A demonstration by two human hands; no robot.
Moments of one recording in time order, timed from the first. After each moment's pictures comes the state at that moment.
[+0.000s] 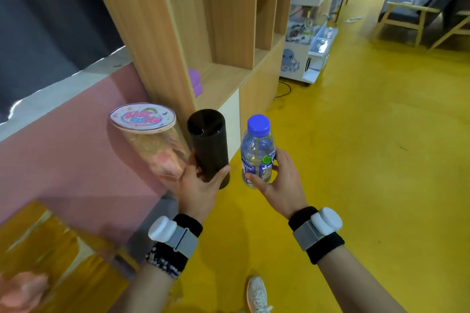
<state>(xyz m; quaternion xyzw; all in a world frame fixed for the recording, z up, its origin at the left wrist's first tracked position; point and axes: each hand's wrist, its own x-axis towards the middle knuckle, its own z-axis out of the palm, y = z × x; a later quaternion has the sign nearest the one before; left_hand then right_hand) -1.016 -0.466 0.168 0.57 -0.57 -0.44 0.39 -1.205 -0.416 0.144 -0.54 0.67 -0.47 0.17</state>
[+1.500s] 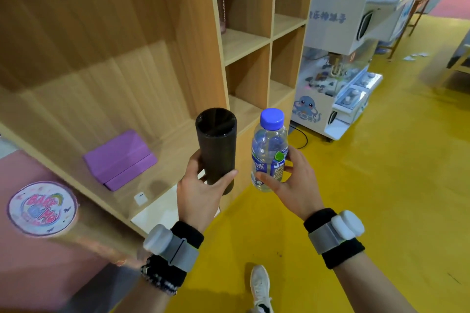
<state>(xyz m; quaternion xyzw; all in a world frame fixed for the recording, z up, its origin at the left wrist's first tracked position) -1.499 -0.831 0.221 0.62 -0.53 -0.32 0.48 -1.704 -0.838 0.195 -0.61 0.60 -0.47 0.22</state>
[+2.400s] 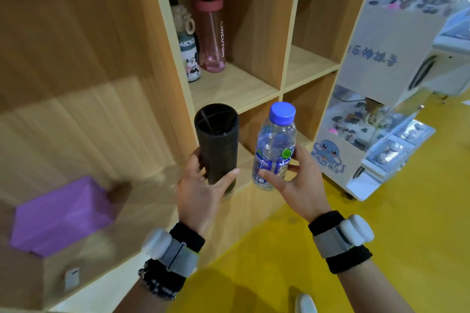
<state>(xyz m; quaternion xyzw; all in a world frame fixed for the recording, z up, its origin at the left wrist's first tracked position) -1.641 -1.169 0.231 0.65 -0.48 -0.25 0.53 -1.841 -1.212 0.217 -0.66 0.51 -0.47 0.28</state>
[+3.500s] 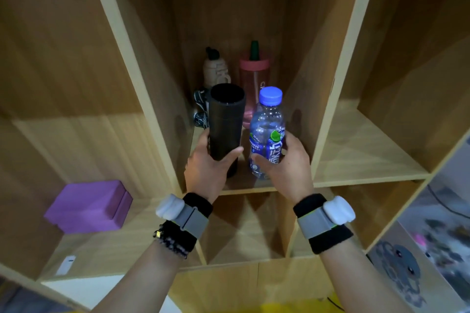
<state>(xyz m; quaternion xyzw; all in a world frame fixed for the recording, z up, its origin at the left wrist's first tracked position) -1.689 -1.397 0.308 0.77 -0.35 -0.04 0.52 -1.821 -1.506 0.288 -0.77 0.36 -0.43 0.31</state>
